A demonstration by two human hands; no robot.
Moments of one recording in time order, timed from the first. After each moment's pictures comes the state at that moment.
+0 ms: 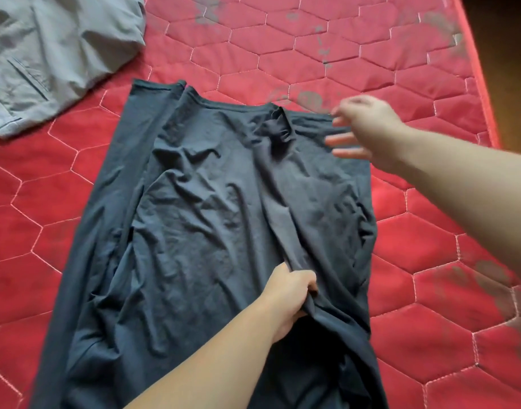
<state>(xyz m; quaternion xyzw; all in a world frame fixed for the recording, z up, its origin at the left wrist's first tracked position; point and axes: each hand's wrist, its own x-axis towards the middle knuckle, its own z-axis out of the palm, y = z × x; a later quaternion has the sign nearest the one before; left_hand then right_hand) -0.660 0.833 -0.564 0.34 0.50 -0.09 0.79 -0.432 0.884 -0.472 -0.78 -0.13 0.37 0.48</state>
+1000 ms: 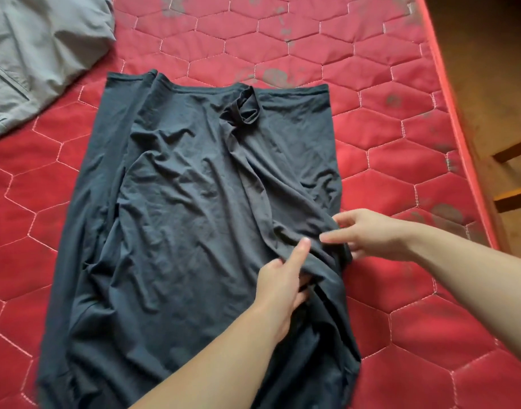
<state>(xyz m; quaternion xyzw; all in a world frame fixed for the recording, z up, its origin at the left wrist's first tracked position) -0.682 0.764 -0.544 0.31 0.52 -0.03 0.80 -0.506 0.694 -0.530 -0.70 -0.16 0.63 0.31</state>
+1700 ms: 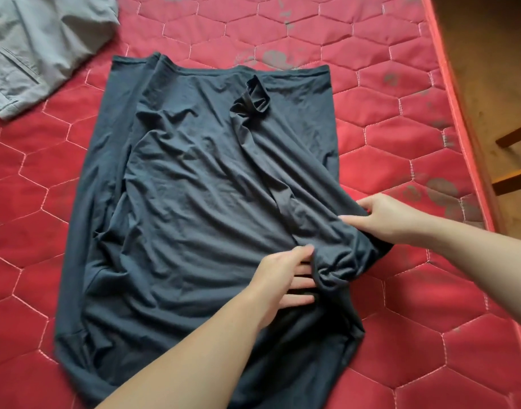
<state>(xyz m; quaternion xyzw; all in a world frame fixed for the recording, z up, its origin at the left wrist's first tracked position) -0.719 0.752 -0.541 0.42 0.41 -0.15 0.80 -0.512 0.654 -0.525 -0.85 -0.28 0.42 0.15</state>
